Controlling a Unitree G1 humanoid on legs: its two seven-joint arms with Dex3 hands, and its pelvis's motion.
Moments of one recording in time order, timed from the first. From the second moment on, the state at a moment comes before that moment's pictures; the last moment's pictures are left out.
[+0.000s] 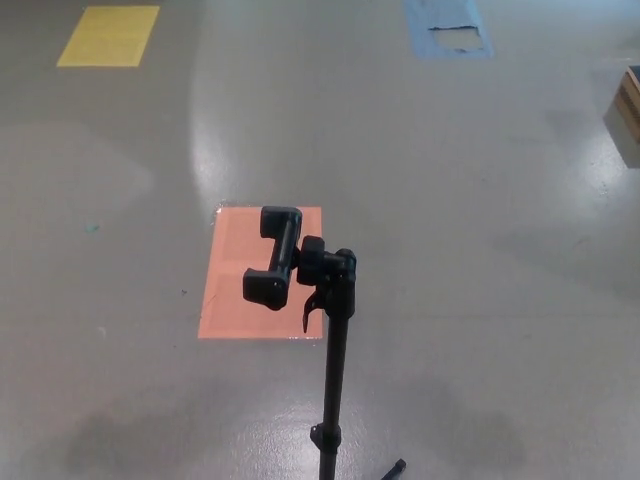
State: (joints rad) left_arm -0.26 0.60 -0.01 1.30 0.19 -0.07 -0.12; right_arm -0.33 -0.37 0.02 1.29 -0.18 -0.04 0.15
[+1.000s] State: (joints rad) left_arm -0.27 0.60 0.07 1.21 0.17 -0.28 -0.12; right_arm -0.34 -0.31 -0.05 1.22 -0.17 -0.32 -0.01
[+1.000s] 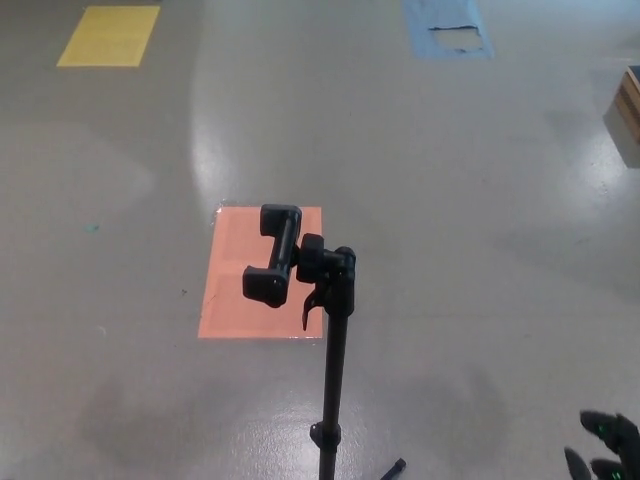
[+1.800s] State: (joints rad) left_arm -0.28 0.67 0.09 0.59 0.11 -0.50 -0.24; right_arm -0.42 -0.27 -0.06 1.10 -0.15 -0.54 -0.08
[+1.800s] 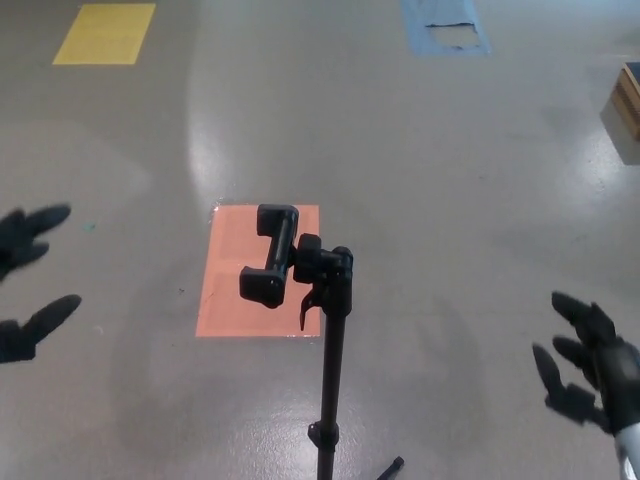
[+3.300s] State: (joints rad) left_arm -0.47 0.84 -0.16 0.27 0.53 -0.63 -0.18; right_arm -0.43 -0.25 0.02 1.06 -0.23 -0.68 -0.23
